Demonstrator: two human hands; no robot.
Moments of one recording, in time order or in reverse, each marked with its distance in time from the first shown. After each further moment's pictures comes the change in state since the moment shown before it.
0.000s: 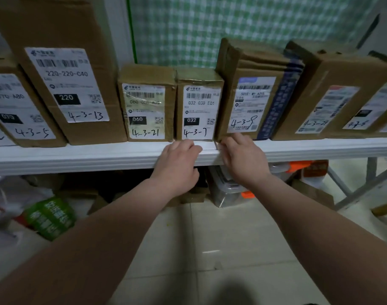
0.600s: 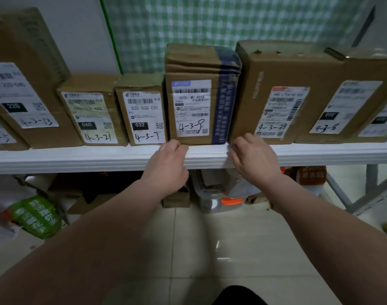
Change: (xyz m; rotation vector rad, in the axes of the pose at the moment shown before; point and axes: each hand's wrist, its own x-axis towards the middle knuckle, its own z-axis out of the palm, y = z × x) left_hand 0.049 0.098 0.024 0.050 0.018 -0.177; right_hand -0.011 0.144 -0.026 0.052 0.045 -0.041
